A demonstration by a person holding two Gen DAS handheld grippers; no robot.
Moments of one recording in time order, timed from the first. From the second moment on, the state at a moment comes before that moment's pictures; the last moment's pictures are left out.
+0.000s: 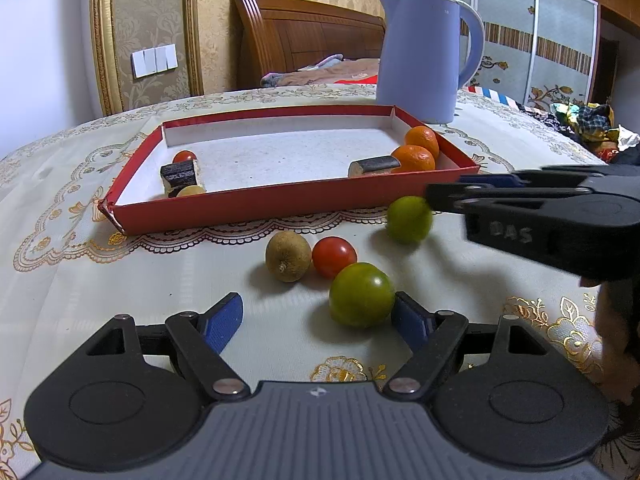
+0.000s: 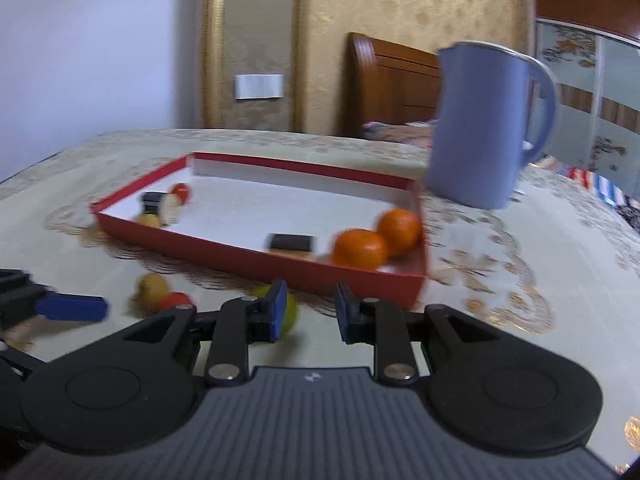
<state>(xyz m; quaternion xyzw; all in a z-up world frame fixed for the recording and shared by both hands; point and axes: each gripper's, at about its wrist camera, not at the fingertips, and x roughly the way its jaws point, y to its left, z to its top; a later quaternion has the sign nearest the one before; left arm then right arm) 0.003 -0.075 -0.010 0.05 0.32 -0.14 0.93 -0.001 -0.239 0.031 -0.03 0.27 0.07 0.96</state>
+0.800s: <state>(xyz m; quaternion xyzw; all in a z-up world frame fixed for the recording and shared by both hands) -0.004 -0.089 -0.007 0.08 0.30 -0.19 0.93 -0.003 -0.264 0.027 0.05 0.27 0.10 0.96</state>
